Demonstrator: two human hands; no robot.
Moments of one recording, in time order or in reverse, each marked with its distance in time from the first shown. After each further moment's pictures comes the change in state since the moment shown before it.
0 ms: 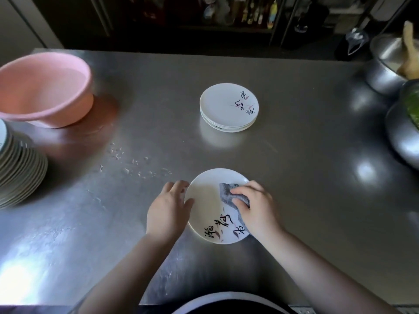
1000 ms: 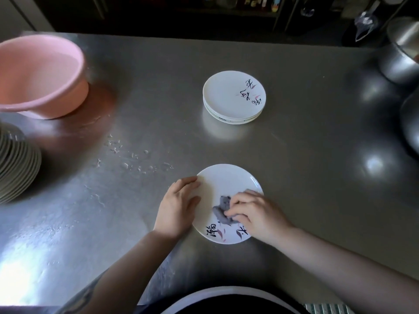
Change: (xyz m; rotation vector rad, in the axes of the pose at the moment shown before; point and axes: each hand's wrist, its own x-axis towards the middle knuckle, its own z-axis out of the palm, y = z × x) left_hand 0.010 -0.025 0.029 -0.137 0.035 0.293; right_hand -0.001 0.009 -0.003 -0.067 -0.345 -0.416
